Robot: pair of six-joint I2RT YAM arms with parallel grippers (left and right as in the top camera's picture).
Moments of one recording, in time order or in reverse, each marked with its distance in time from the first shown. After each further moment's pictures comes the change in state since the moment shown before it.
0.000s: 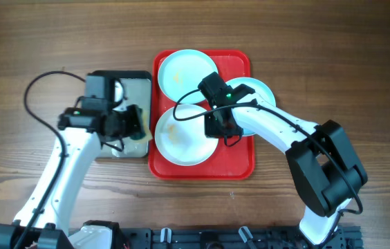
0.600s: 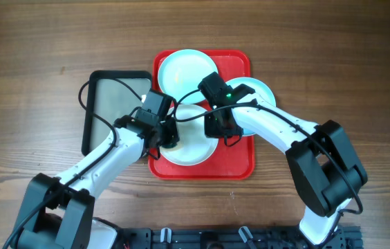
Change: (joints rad) left arm -0.316 0.174 -0.124 0.304 -0.156 -0.203; right arm 0.000 0.000 0.000 0.000 0.000 0.000
